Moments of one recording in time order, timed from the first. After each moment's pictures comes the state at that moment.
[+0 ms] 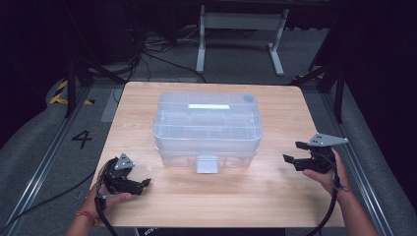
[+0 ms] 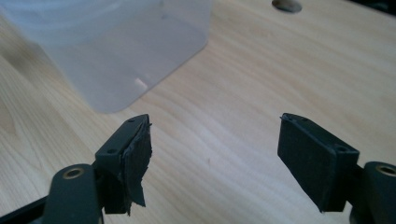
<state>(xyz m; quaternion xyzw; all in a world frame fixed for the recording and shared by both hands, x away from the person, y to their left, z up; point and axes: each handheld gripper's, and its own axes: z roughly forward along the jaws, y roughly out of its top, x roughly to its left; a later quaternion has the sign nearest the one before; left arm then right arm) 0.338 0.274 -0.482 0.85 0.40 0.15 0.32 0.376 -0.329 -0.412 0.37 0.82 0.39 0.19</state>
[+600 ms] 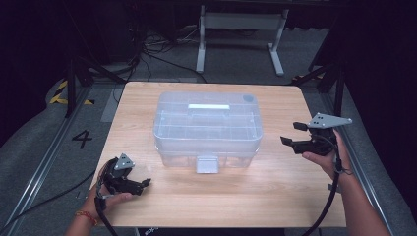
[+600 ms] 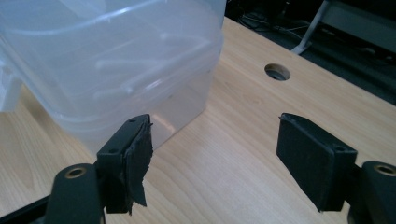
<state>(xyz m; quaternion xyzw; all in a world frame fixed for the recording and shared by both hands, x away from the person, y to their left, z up) 0.338 0.274 -0.482 0.85 0.40 0.15 0.31 0.395 -0.308 -0.352 0.33 0.82 0.42 0.22</state>
